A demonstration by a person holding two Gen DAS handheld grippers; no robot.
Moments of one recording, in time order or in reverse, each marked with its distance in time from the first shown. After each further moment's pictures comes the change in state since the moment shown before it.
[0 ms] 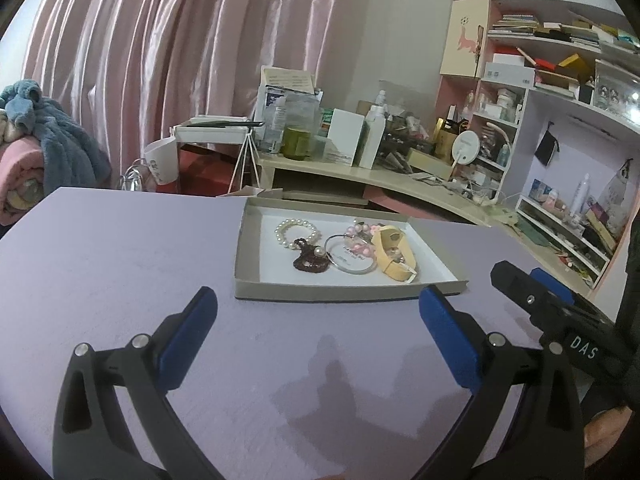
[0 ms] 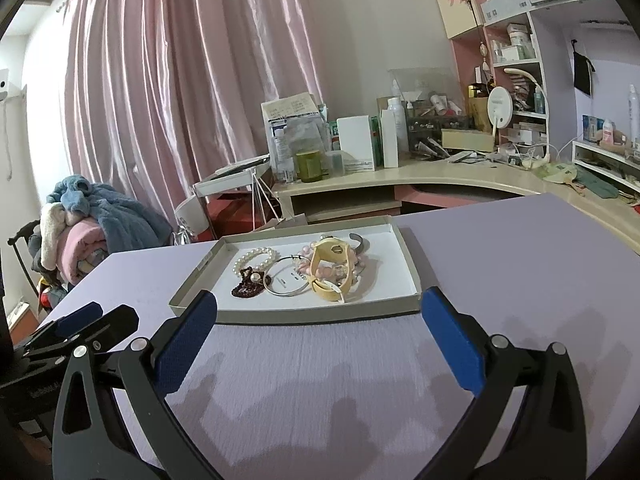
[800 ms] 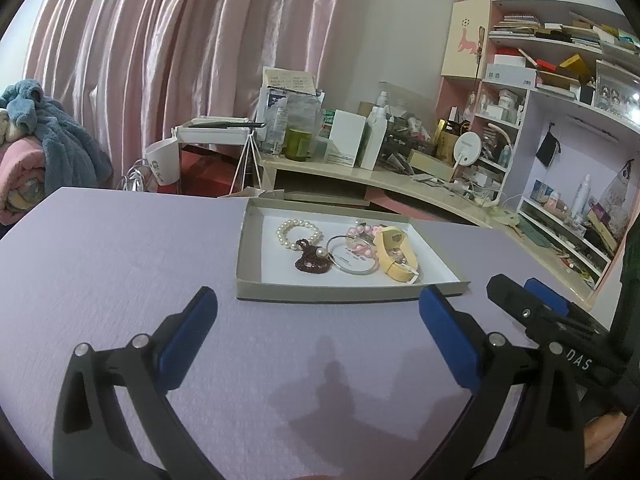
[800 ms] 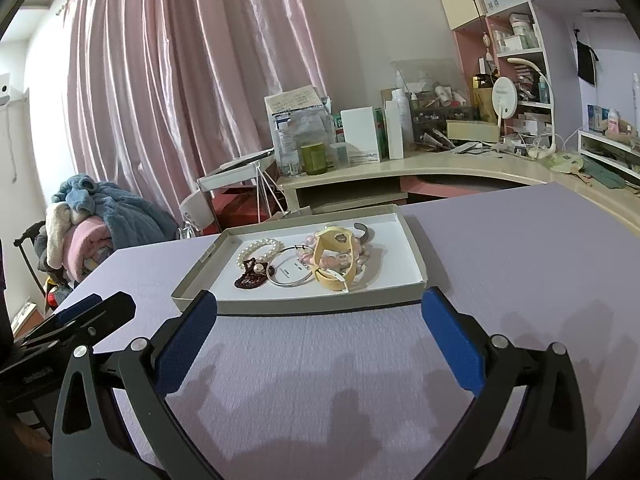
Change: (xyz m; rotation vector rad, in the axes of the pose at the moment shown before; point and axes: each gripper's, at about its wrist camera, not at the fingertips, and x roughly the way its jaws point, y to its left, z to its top) left arm 0.001 -0.002 0.000 0.003 -0.004 0.014; right arm 0.004 -0.002 -0.005 0.013 0.019 0.020
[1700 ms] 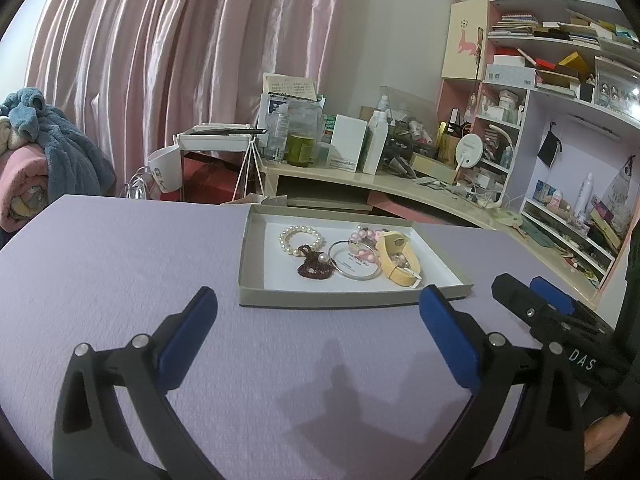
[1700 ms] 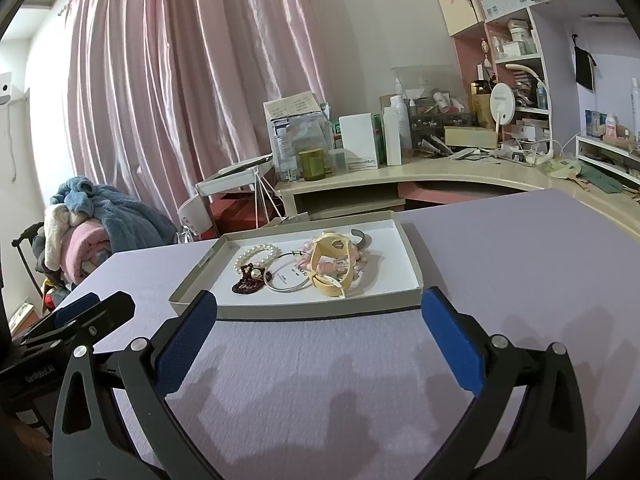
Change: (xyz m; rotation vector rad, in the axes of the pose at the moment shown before) left arm 0.001 0.005 0.003 0.007 -0.015 0.006; right arm -0.003 0.000 0.004 -0.005 -0.017 -0.007
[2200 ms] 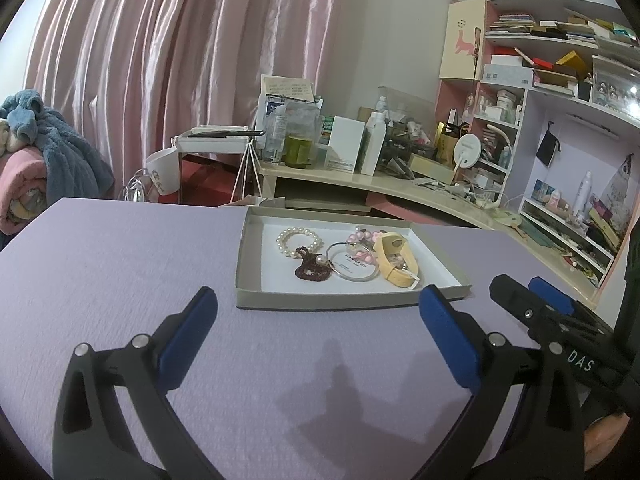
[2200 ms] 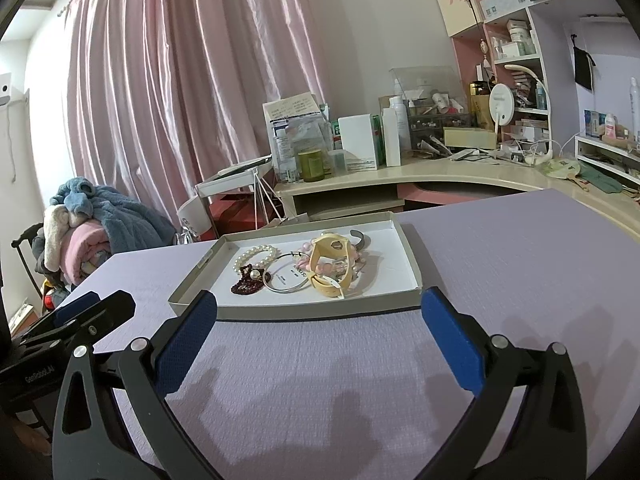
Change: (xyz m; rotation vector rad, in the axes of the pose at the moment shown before) left arm 0.001 -0.001 0.002 0.009 -0.004 -0.002; right arm 0.000 -0.001 0.000 -0.001 0.000 0.001
